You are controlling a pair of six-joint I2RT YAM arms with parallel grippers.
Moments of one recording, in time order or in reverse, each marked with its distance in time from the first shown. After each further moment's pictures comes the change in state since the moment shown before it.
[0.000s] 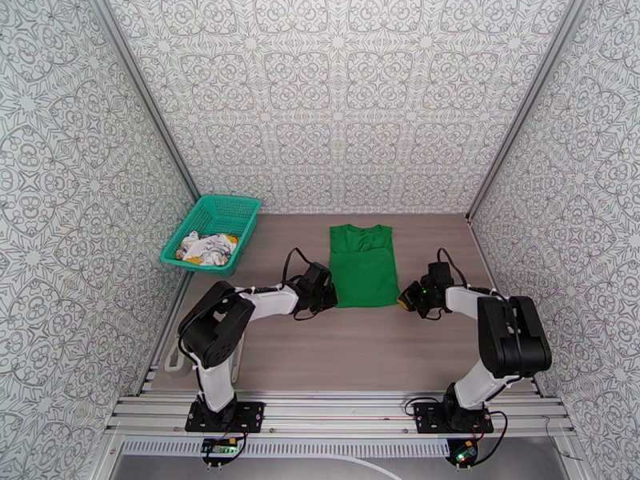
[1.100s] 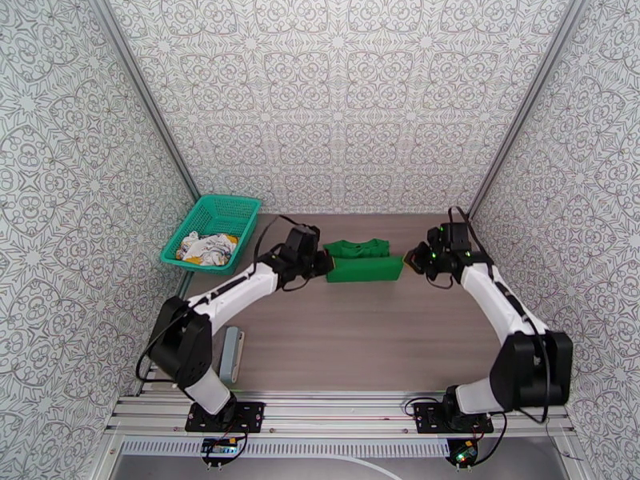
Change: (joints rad) left arm 0.160 -0.092 0.337 -0.193 0.129 0.189; right arm 0.026 -0.056 0.545 -0.354 0.034 -0.149
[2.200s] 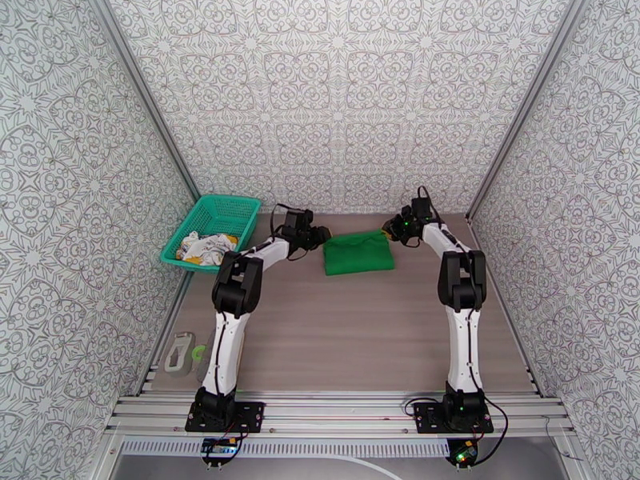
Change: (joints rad) left arm 0.233 0.687 0.462 0.355 0.260 -0.096; right arm 0.000 0.891 0.751 0.175 -0.136 0.068
